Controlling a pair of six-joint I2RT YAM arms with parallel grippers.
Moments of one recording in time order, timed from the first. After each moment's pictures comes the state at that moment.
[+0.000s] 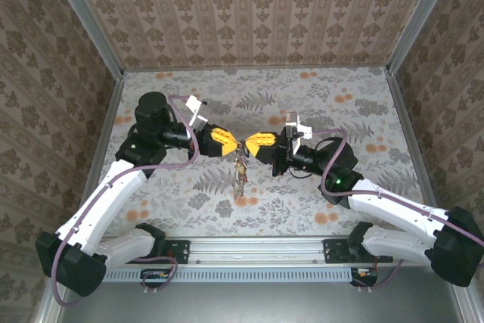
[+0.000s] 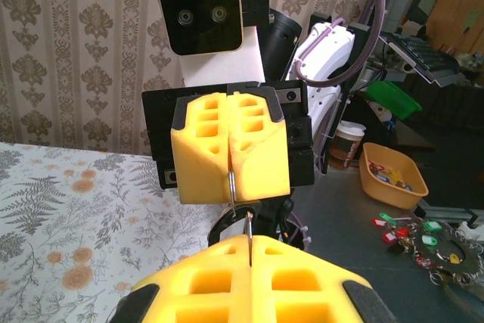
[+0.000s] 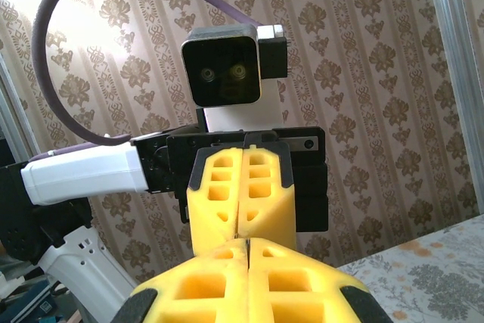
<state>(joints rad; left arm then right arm) -0.50 1.06 1.01 -0.08 1.34 -0.08 0.78 1.05 0.64 0.80 -0.48 0.47</state>
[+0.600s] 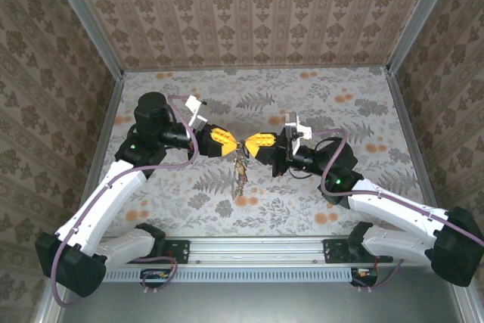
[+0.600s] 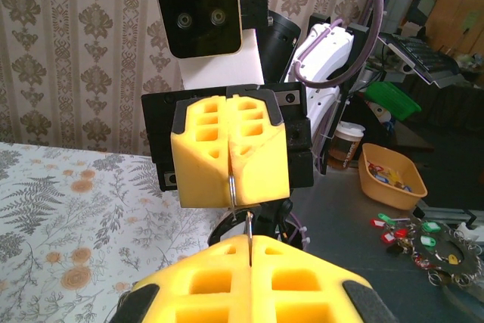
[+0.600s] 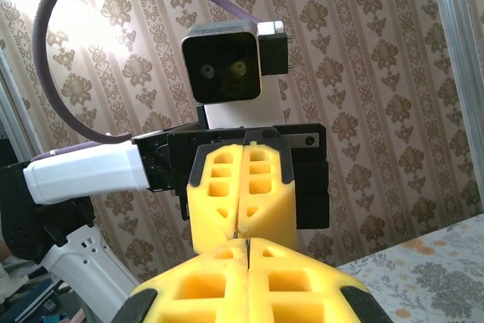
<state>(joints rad) -0.50 1.06 1.01 -0.07 1.34 -0.09 0.78 1.05 0.64 0.79 -0.49 0.48</state>
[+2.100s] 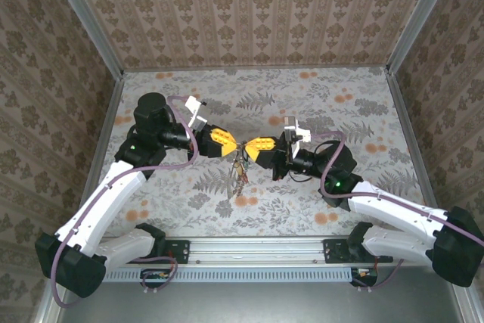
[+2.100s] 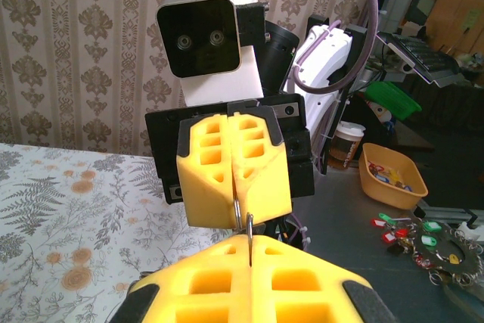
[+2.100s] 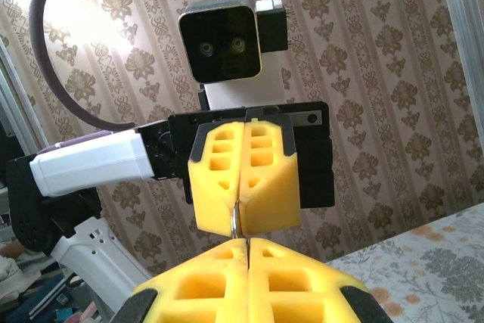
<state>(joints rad) -0.50 1.05 1.00 -0.07 1.34 -0.09 0.80 1.04 0.60 0.80 -0.49 0.50</state>
